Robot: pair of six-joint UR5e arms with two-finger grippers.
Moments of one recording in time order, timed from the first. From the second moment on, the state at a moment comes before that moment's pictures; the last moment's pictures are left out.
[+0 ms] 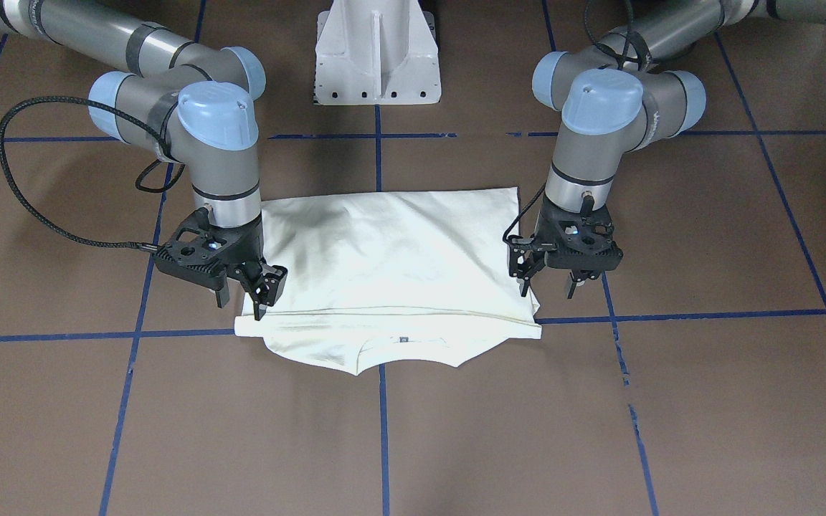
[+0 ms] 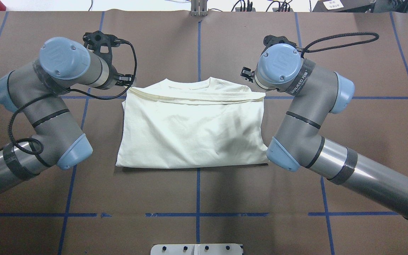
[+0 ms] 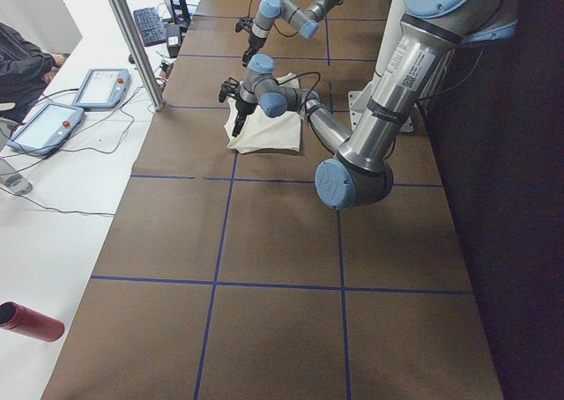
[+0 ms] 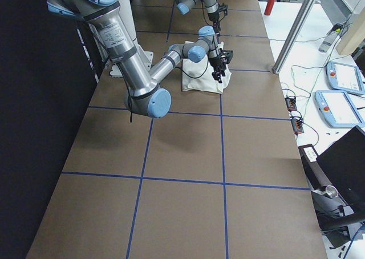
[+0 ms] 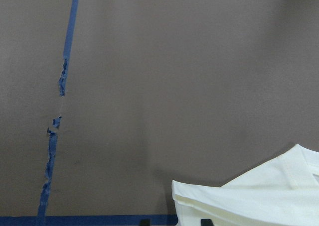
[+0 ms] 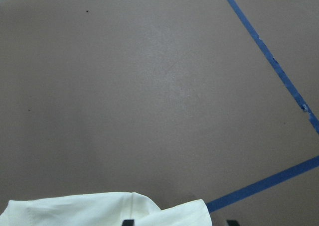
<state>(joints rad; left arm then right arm) -0.73 -2.06 -1.70 -1.84 -1.73 -0.98 0.67 -0.96 1.63 -1.49 1.60 1.44</state>
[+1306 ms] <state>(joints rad) -0.45 -1.69 -1.84 -2.30 -1.68 -1.28 0.67 -0.97 1.68 -1.48 1.62 1.42</state>
